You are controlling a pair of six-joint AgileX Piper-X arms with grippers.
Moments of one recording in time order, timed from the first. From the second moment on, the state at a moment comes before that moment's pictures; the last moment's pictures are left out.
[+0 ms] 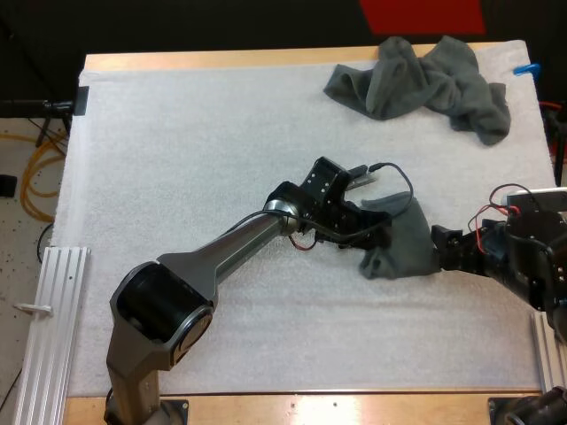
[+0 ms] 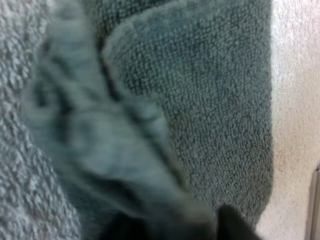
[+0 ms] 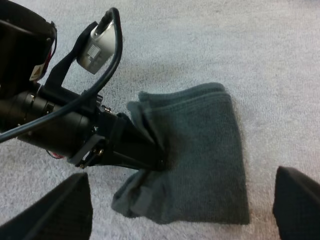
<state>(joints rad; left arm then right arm) -0.67 1.98 -1.25 0.42 0.70 -2.48 0.45 0.80 -0.86 0.90 0.04 -1.53</state>
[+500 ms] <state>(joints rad) -0.64 1.95 -1.25 0.63 0.56 -2.19 0.45 0.80 -0.86 0.90 0.04 -1.53</state>
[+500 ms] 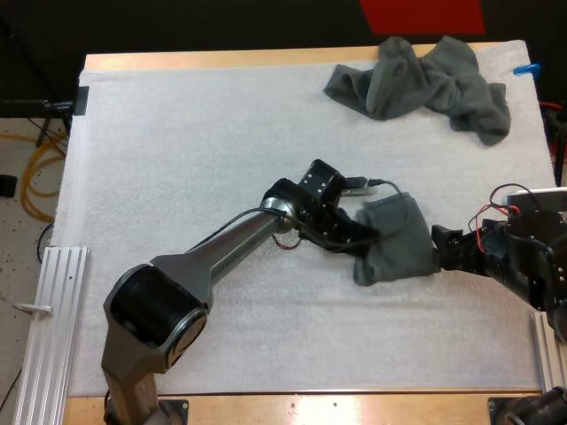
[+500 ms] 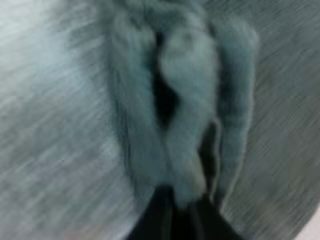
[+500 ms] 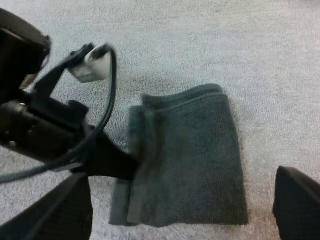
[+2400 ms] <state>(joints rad) 0.27 1.69 -1.25 1.16 -0.30 -1.54 0.45 0.80 -0.86 0.89 0.04 -1.53</state>
